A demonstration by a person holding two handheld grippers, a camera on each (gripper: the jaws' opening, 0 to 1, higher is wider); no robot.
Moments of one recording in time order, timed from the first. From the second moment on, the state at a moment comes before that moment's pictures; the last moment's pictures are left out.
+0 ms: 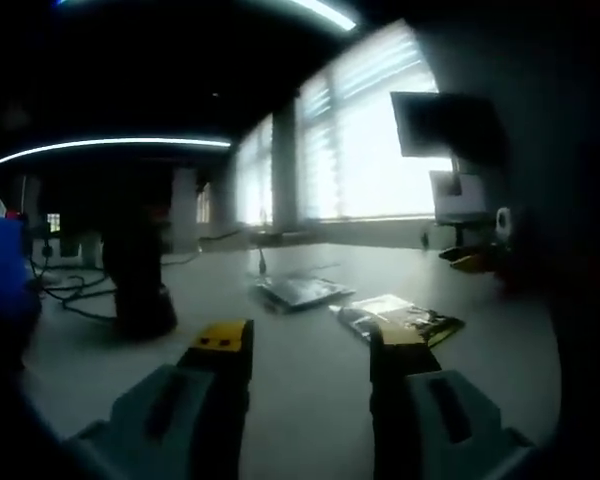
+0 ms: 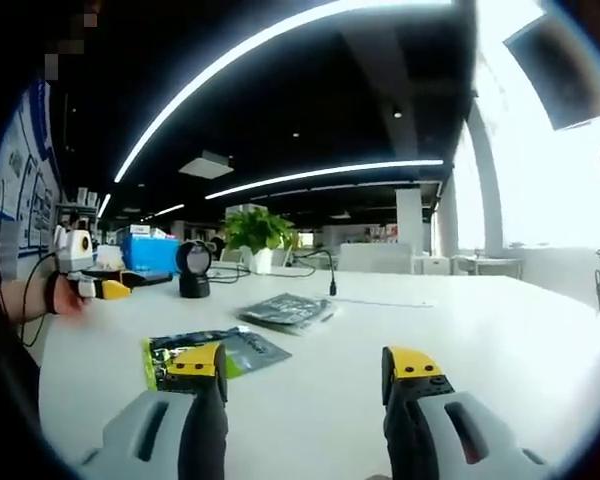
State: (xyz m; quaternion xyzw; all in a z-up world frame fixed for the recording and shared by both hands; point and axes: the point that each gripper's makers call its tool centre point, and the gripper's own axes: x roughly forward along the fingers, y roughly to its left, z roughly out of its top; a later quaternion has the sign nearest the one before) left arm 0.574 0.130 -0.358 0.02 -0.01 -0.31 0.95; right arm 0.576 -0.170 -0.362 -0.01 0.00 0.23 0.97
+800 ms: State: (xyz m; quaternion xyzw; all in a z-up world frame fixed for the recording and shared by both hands) left arm 0.576 0.135 -0.356 0.03 -0.02 -0.30 0.95; right arm 0.553 -0.021 -0.332 -0.17 0.01 0.23 0.96
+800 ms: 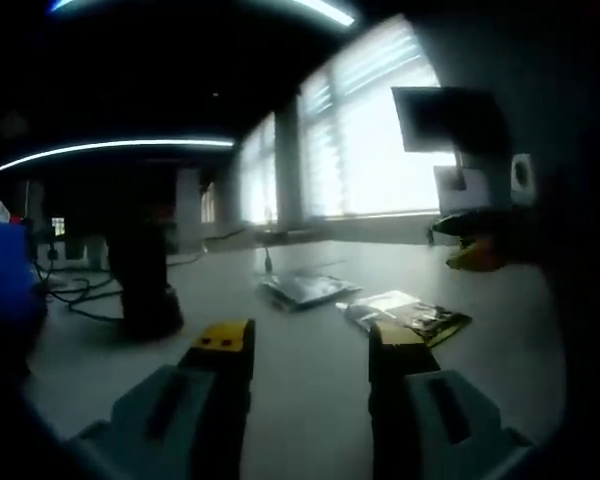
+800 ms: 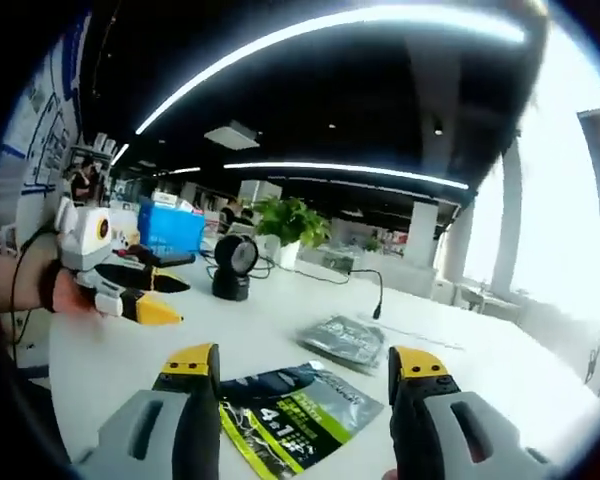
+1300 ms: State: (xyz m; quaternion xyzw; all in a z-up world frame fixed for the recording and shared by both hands) left arm 0.574 0.135 -0.353 0.02 -0.02 -0.30 0.95; right arm 0.571 0.014 -0.383 -0.14 0.09 0.24 0.96
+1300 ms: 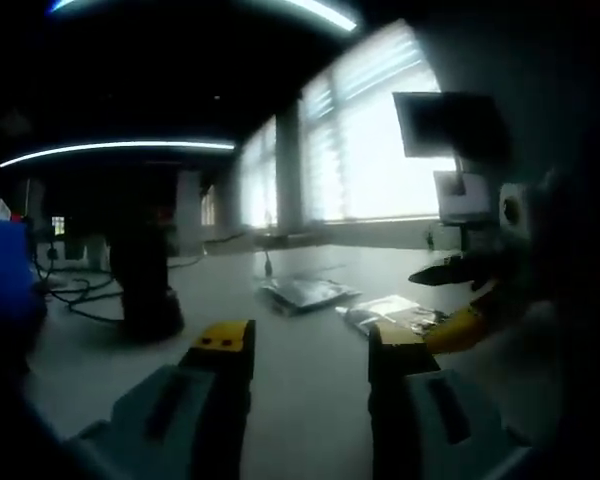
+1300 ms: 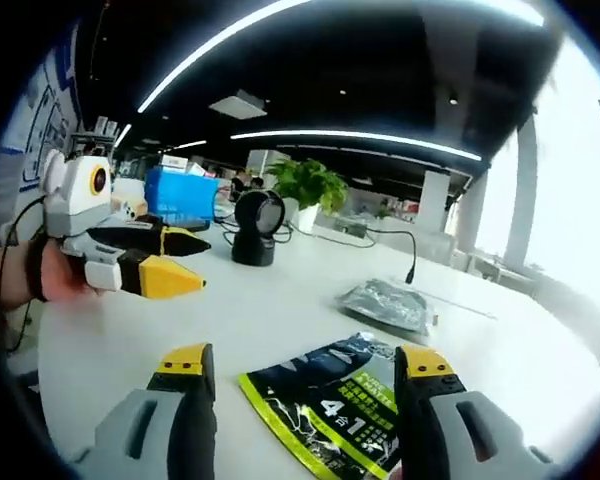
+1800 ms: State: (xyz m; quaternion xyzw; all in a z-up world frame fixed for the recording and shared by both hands) left arm 0.572 0.134 -0.352 0.02 -0.02 -0.30 0.95; right arm 0.570 0.015 -0.408 -0.13 0.14 0.24 0.95
